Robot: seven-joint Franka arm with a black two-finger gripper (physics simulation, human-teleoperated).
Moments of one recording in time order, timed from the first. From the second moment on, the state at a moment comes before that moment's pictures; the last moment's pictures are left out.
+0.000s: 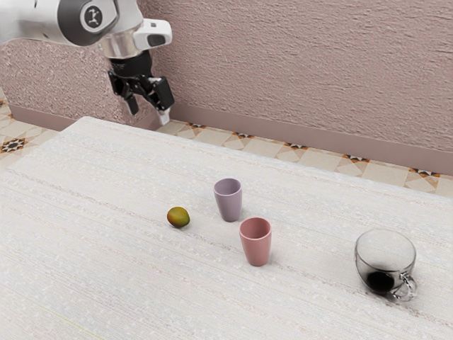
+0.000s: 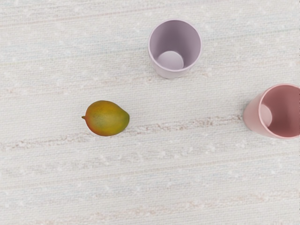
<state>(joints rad) -0.09 -0.01 0.02 -1.61 0.00 1.70 0.06</state>
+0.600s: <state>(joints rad) -0.07 0.39 0.00 -1.33 0.00 1.74 0.06</state>
